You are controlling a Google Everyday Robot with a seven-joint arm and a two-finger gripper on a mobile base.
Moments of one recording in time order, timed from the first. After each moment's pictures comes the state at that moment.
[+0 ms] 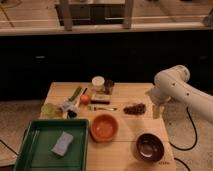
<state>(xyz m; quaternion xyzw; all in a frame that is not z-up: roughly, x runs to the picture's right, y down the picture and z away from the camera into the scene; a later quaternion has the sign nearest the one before) 0.260 0.094 0.760 -0.25 -0.03 -0.05 0.97</state>
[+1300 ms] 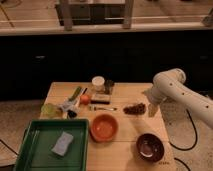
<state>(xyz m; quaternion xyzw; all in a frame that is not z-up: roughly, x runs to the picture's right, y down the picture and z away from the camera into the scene) 0.252 0.099 0.811 -0.25 -0.07 -0.04 0.97</state>
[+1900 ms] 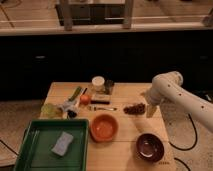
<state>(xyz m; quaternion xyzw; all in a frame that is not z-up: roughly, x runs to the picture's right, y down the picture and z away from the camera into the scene) 0.247 0.112 0.838 -0.25 -0.09 -0.03 0.96</state>
